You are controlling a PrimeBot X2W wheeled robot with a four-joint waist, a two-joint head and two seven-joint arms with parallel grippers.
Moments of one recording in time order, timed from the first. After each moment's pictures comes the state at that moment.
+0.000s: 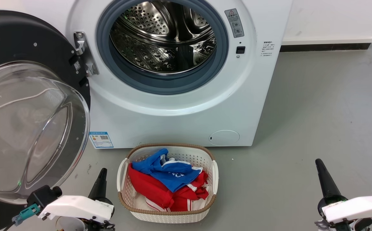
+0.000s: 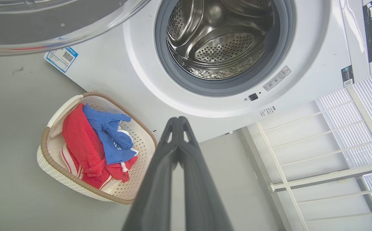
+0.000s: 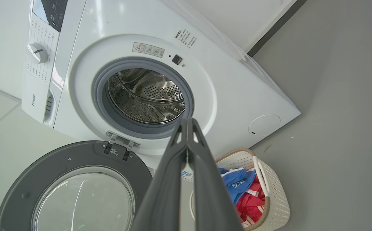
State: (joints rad) left arm -0.05 0.18 -0.13 0.20 -1.10 0.04 -0.04; right arm 0.01 -0.05 -0.07 0.14 0.97 0.13 0.04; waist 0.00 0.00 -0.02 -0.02
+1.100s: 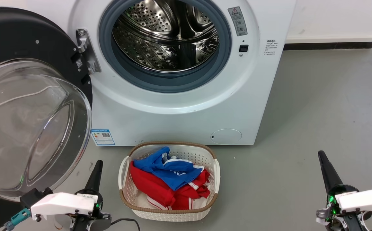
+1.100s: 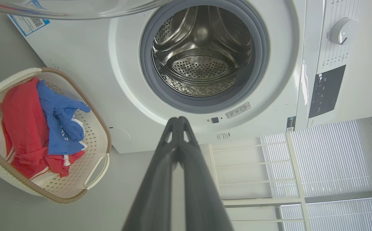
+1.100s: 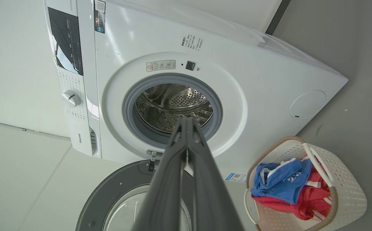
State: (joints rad) left arm -0.07 0.12 -0.01 0.23 -1.38 -0.05 0.03; right arm -0.05 -0.05 -0.09 0.19 1.32 0.13 0.07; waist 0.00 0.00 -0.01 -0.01
